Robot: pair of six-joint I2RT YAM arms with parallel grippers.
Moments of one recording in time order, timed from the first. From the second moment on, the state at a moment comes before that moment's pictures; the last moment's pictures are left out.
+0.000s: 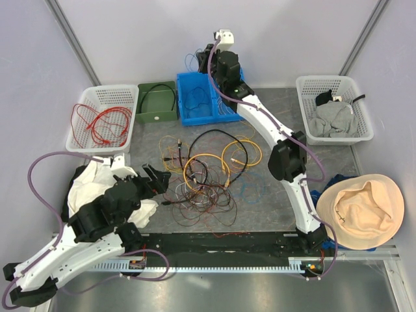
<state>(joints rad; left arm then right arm) -0.93 0.39 0.69 -0.73 -0.63 -0.84 0.57 2.34 2.37 0.12 0.15 0.30</state>
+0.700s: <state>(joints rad) -0.93 0.47 0.76 -0.72 -0.72 -0.76 0.55 2.46 2.24 0.13 0.18 0.36</state>
